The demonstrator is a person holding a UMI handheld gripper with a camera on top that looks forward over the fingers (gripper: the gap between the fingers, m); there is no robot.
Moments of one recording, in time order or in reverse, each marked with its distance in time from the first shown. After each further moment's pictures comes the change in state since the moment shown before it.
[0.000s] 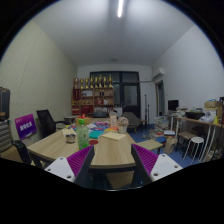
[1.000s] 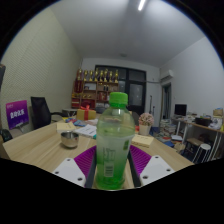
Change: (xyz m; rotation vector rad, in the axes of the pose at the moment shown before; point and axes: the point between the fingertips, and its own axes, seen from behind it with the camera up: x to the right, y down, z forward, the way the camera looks) arm -0.152 0.068 0.277 -0.011 0.022 -0.112
